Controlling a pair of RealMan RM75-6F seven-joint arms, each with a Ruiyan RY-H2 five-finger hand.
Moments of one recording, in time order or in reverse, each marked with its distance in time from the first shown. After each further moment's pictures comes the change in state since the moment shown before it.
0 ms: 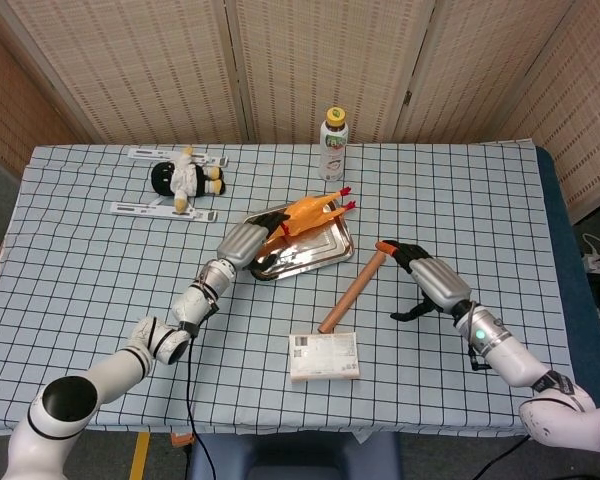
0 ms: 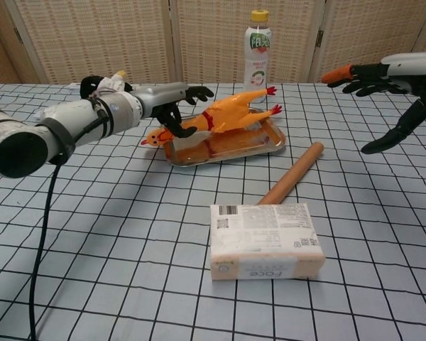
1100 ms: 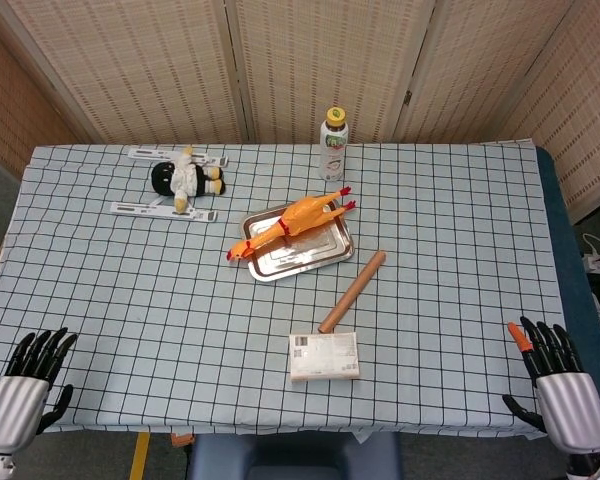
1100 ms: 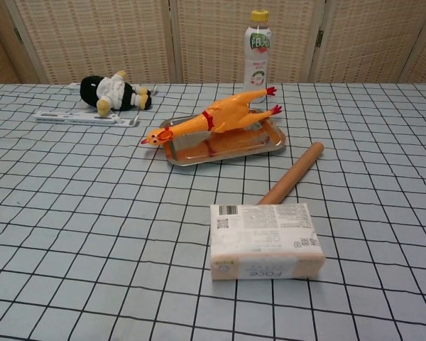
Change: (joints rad) left arm 1.013 0.671 0.457 -0.873 0.284 1.065 0.567; right arm -0.674 -0.043 -0.288 0.009 -0.347 0.940 -0.530
